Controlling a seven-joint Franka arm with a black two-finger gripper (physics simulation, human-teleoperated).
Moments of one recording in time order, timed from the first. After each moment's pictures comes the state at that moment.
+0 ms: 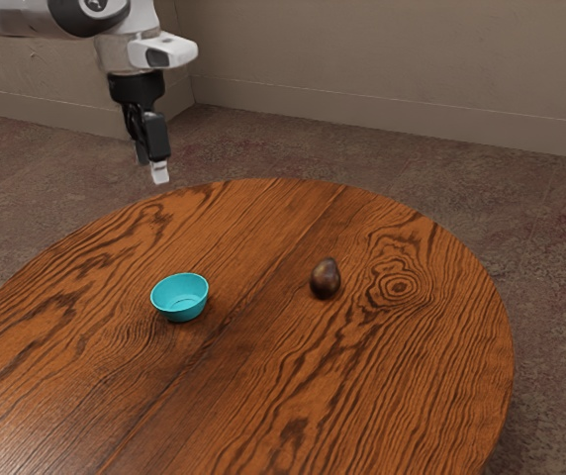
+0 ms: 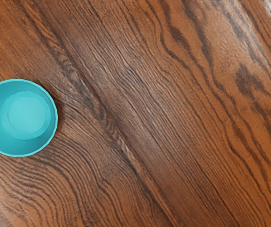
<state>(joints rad) -0.04 0.09 0.02 -1.44 -0.04 1.41 0.57</state>
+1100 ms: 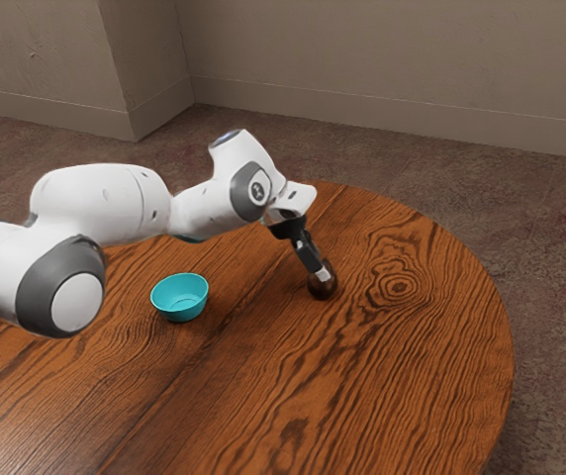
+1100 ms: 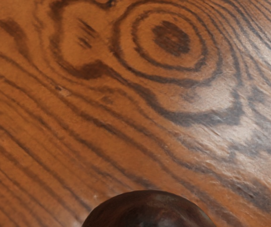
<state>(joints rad) -0.09 0.87 -0.01 -1.20 -0.52 2.24 1.07</state>
